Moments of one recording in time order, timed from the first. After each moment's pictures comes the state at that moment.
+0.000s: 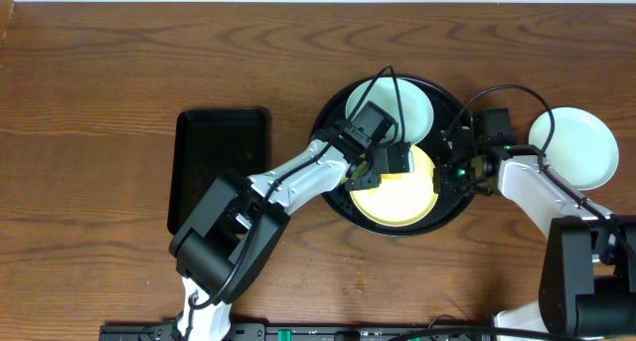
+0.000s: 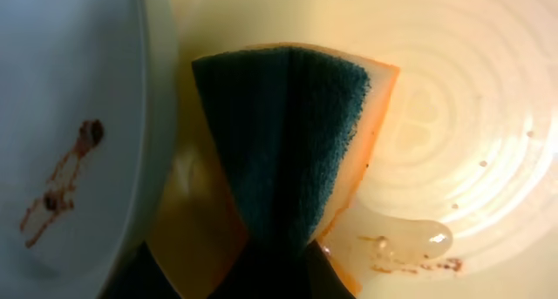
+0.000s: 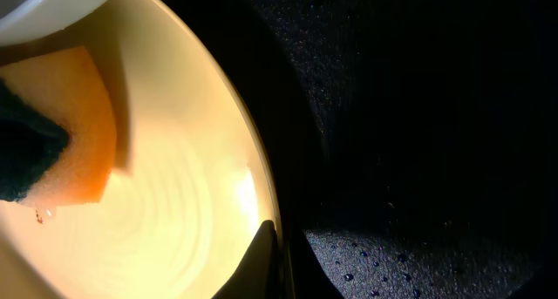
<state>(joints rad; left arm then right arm) -0.71 2.01 1.30 -0.46 0.11 0.78 0.06 1.68 0.87 -0.51 -0.30 0.09</state>
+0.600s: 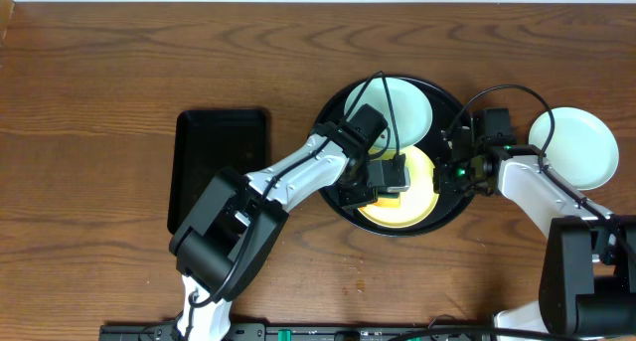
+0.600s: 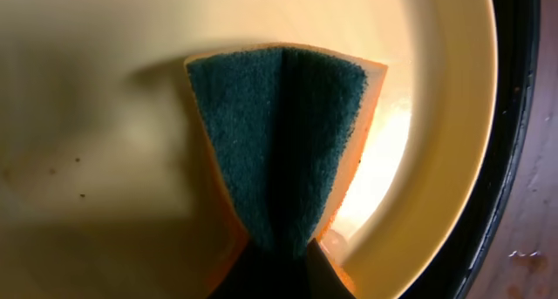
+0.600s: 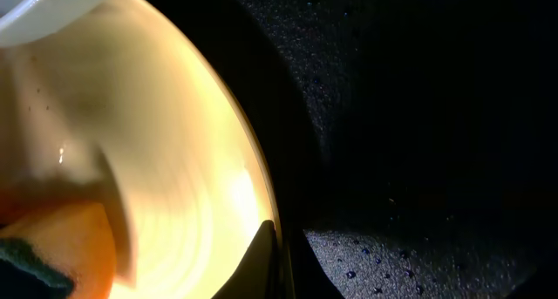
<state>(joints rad) -0.69 2.02 1.33 -0.71 0.37 0.77 0.06 1.68 0.87 -0.51 -0.30 0.09</state>
